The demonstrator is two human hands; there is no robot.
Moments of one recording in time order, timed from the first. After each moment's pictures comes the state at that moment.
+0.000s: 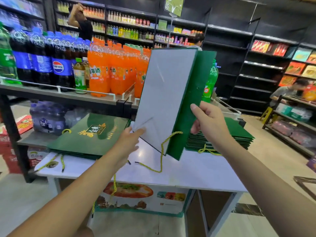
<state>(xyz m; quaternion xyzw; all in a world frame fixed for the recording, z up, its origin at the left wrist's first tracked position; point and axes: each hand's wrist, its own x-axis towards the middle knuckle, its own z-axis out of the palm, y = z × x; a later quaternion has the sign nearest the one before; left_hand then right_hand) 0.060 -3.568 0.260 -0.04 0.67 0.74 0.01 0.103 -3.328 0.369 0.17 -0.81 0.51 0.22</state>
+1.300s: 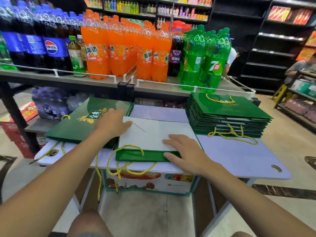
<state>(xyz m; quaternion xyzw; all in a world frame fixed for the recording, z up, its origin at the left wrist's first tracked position) 0.008 -3.632 0.251 -0.03 0.99 0.13 -0.07 0.061 -3.328 0.197 0.26 -0.96 0.11 0.05</state>
